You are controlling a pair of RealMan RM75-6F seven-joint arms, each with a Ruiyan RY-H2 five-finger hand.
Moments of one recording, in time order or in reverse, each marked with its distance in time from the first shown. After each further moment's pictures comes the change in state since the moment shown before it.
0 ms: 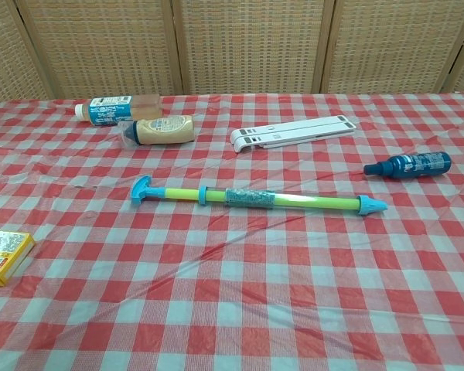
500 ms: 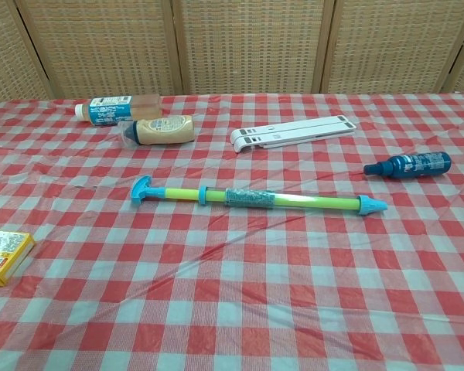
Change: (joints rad) left arm -0.005 -0.009 -0.002 -0.009 0.003 -0.003 0.013; right arm 0.007 -0.005 -0.013 -0.008 -0.011 -0.023 -0.015
